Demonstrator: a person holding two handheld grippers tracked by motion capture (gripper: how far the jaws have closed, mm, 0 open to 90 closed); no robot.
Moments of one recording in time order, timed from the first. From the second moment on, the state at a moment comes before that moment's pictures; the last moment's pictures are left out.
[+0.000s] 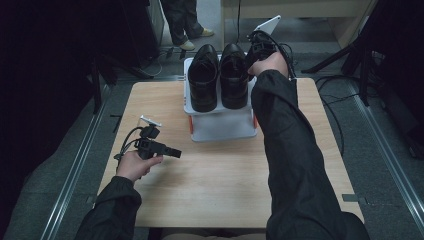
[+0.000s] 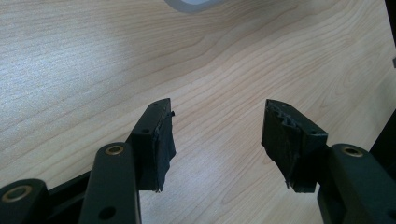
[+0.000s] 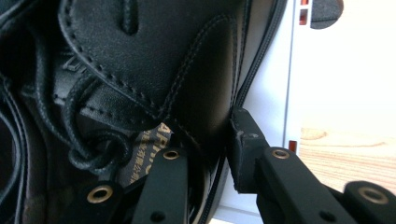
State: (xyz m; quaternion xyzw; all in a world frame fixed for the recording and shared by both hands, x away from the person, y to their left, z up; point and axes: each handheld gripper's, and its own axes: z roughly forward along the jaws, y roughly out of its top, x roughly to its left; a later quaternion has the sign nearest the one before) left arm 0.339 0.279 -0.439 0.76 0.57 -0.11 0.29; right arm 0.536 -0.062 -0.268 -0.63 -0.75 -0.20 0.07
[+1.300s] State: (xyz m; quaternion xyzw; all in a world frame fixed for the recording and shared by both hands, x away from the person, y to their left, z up) left arm 0.339 0.279 -0.440 0.76 0.57 -0.10 0.28; right arm 0.514 -0.092 -0.236 -0.58 -0.77 -0.25 0.10
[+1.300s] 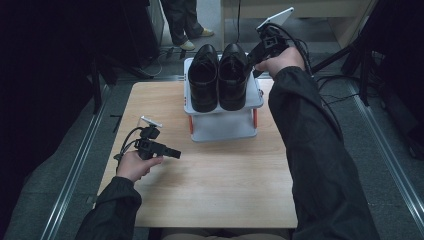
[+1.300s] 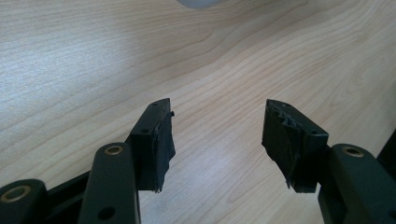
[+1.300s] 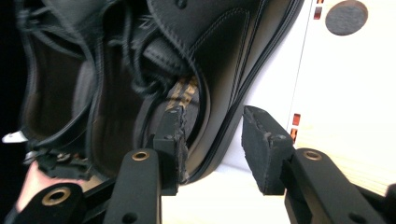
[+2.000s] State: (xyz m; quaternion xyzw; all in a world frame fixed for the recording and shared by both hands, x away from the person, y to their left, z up) left arm 0.342 0.280 -0.442 0.76 0.58 -0.10 0.28; right arm 0.482 -0.151 -0.262 -0.55 -0.78 -0.28 0.11
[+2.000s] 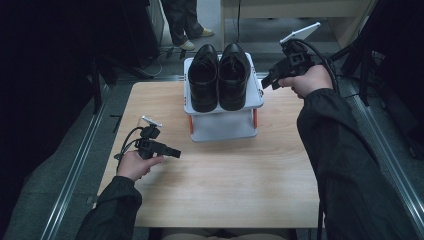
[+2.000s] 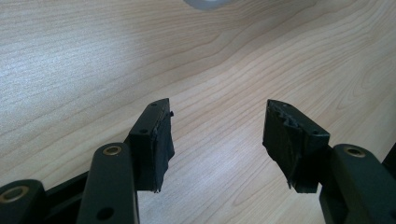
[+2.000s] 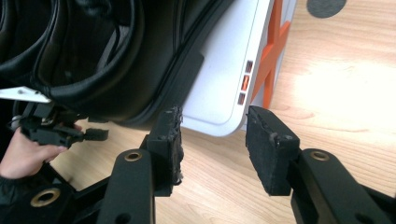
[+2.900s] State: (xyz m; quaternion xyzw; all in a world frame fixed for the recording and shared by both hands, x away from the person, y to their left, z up) left arm 0.341 0.275 -0.444 0.77 0.57 -0.09 0.28; right arm 0.432 -0.172 -0.341 -0.52 -0.80 -0.29 0.11
